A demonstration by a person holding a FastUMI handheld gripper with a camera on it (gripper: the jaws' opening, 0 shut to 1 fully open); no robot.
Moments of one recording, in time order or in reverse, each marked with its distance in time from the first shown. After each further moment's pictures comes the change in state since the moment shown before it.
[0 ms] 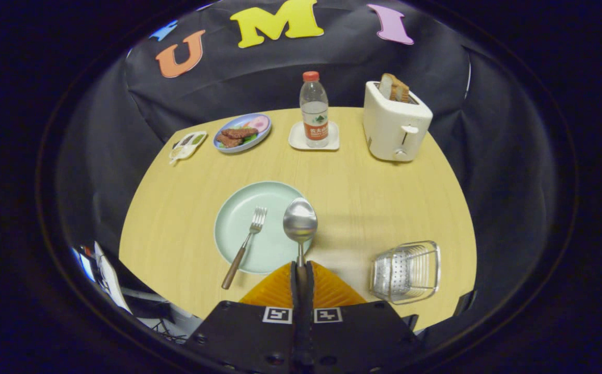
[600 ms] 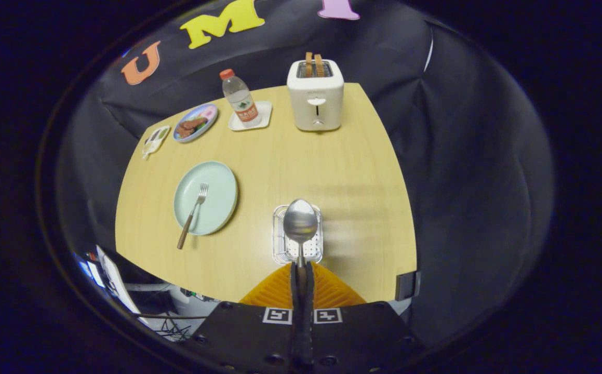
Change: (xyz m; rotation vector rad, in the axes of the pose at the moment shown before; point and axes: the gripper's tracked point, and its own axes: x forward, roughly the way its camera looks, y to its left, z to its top) arm -0.052 -0.137 -0.041 0.110 0.210 -0.070
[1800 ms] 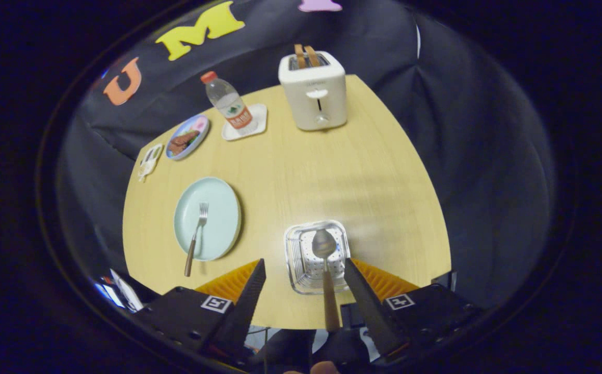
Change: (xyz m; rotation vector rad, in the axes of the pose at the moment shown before) arm 0.036 0.042 0.036 0.053 -0.143 0.047
